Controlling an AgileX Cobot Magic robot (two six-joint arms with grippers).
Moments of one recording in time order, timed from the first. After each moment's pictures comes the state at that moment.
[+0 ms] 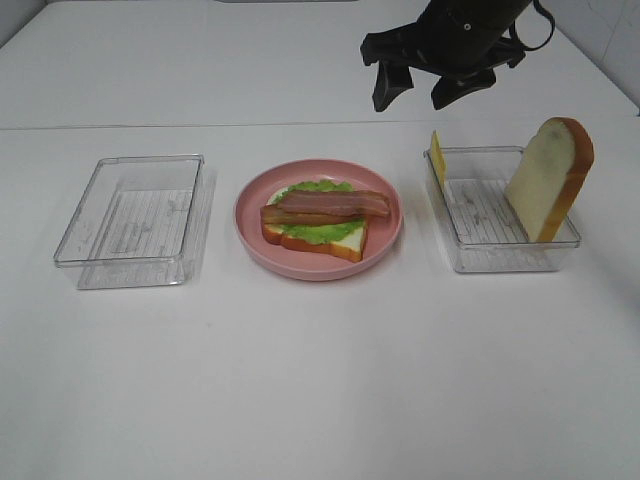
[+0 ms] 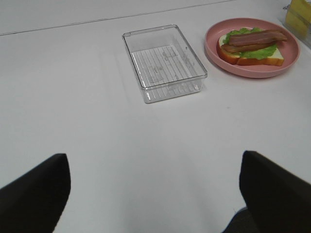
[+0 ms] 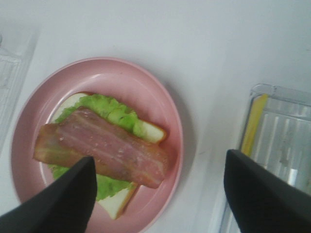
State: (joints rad) left arm -0.31 0.00 -0.50 0.06 1.05 -0.08; right arm 0.34 2.00 -1.68 0.18 0.77 0.00
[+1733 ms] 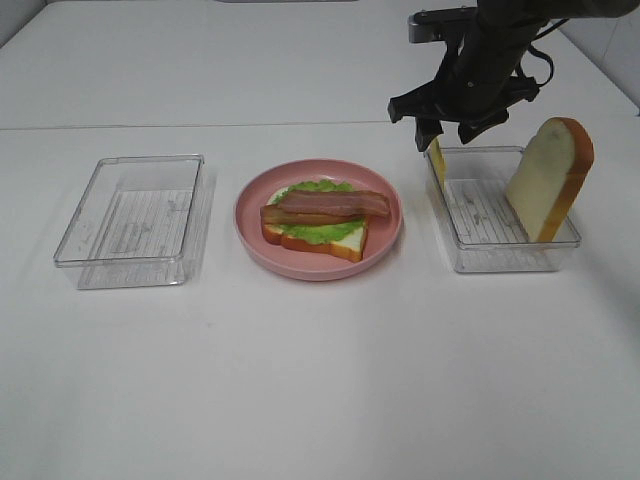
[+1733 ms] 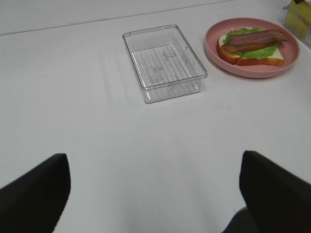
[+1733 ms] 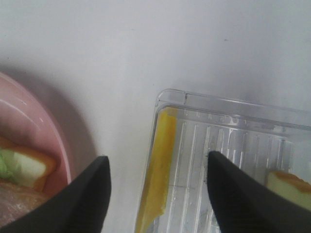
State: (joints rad) left arm -0.31 0.00 -0.50 0.06 1.05 -0.08; right arm 0.30 2.19 -1.73 -0.07 0.71 0.12
